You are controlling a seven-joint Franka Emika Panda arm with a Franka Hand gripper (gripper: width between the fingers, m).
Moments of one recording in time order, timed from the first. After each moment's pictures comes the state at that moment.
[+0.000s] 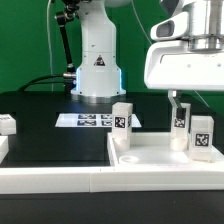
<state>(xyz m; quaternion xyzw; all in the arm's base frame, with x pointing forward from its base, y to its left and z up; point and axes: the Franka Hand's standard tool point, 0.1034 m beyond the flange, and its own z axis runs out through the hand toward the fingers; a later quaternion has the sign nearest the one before) 0.627 0.122 0.092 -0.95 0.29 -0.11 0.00</state>
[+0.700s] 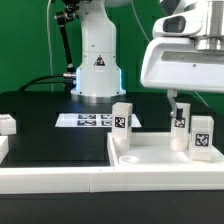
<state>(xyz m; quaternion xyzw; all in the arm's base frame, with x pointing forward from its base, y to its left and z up) 0.628 0.122 0.091 -0.99 0.10 -0.12 -0.03</state>
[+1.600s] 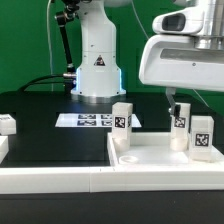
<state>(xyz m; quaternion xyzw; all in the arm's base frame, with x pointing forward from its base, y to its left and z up) 0.626 0.117 0.095 -0.99 0.12 -0.03 -0.03</state>
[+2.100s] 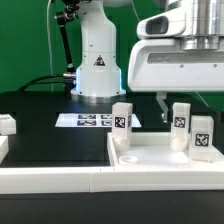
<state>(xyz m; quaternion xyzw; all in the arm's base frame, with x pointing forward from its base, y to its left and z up) 0.640 0.102 0.092 -0.99 0.13 -0.09 0.02</state>
